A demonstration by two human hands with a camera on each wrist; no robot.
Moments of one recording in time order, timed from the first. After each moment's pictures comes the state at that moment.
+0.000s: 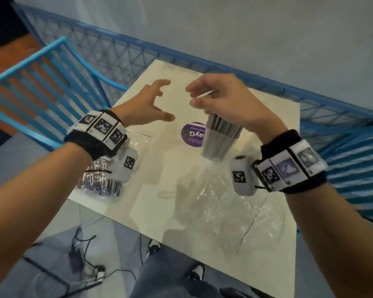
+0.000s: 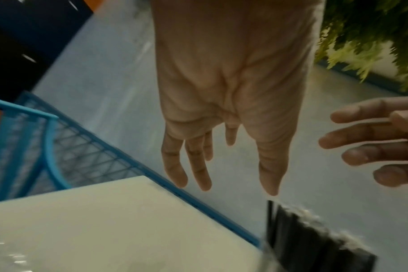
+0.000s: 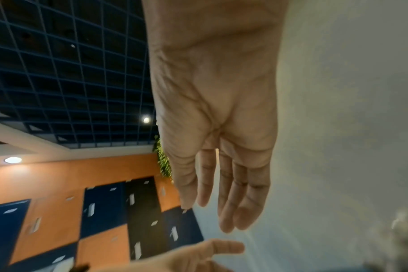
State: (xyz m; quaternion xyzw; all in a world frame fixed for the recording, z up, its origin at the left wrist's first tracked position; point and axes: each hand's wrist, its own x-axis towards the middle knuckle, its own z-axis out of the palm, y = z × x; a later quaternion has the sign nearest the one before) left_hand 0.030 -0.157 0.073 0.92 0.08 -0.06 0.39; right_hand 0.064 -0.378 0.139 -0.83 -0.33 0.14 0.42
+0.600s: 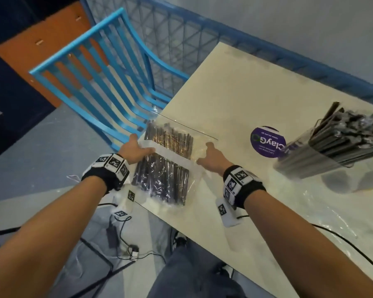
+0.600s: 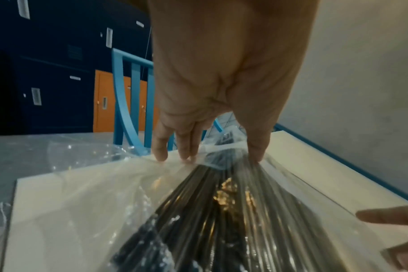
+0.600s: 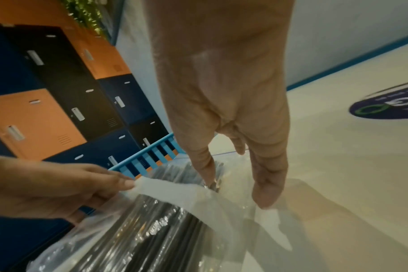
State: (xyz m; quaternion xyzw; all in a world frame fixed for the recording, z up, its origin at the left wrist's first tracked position) left_hand -0.073 0.067 -0.101 0.82 0.38 -0.15 0.40; right_hand 0.047 -0.157 -0.102 -0.86 -0.14 0.40 0.26
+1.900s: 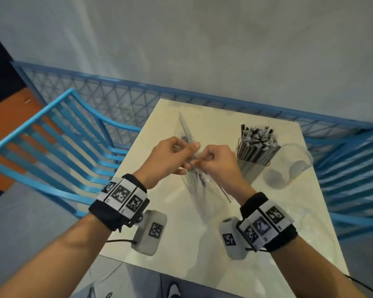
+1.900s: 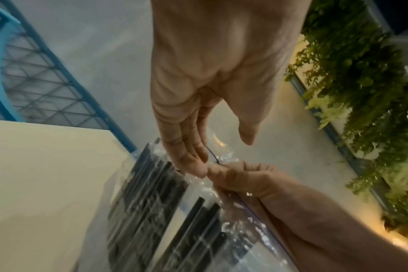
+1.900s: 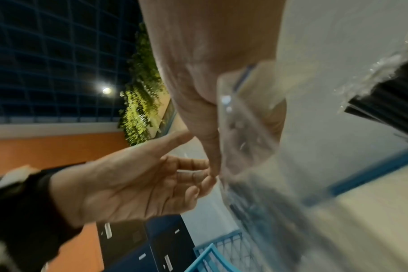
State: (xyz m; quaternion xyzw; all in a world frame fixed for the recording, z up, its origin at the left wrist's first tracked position) left_hand -0.019 -0.111 0.087 0.77 0.12 -0.05 0.63; right_hand 0.012 -0.258 0.068 -0.84 -0.11 0.07 0.53
